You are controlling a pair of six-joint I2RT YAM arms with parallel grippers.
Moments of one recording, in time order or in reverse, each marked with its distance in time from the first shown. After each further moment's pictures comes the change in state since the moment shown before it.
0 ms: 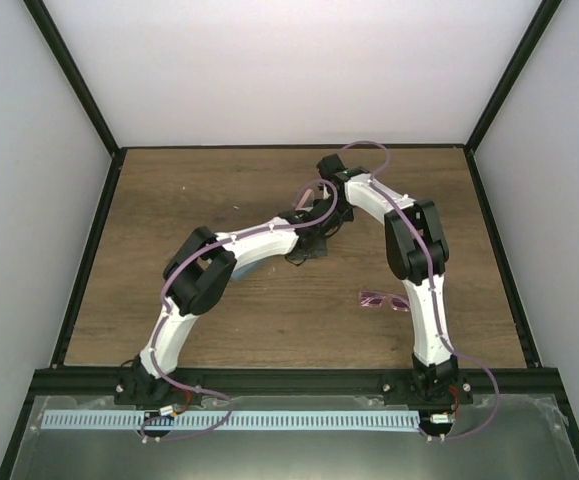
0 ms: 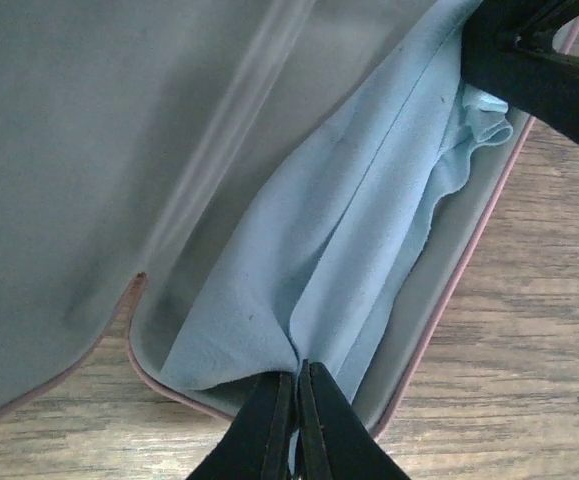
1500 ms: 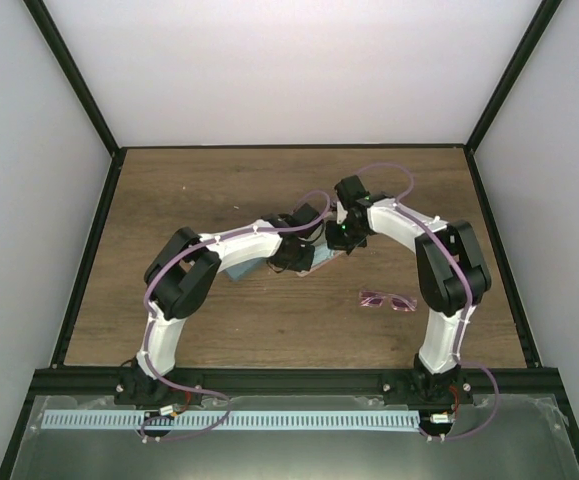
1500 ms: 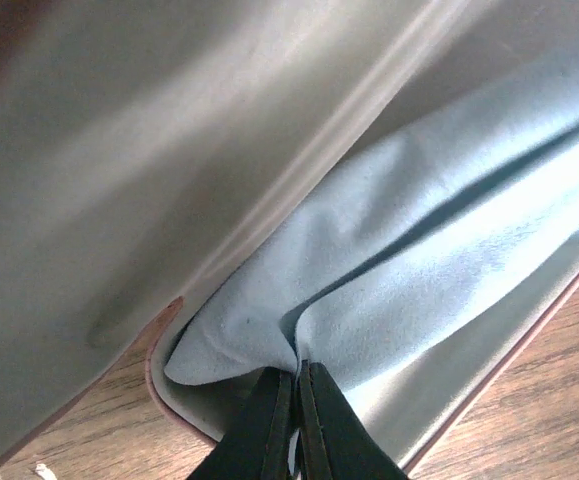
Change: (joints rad) left arm 0.045 -0.121 -0.185 -0.002 0.190 0.348; right arm 0.002 -0.388 -0.524 0.159 -0.153 0.056
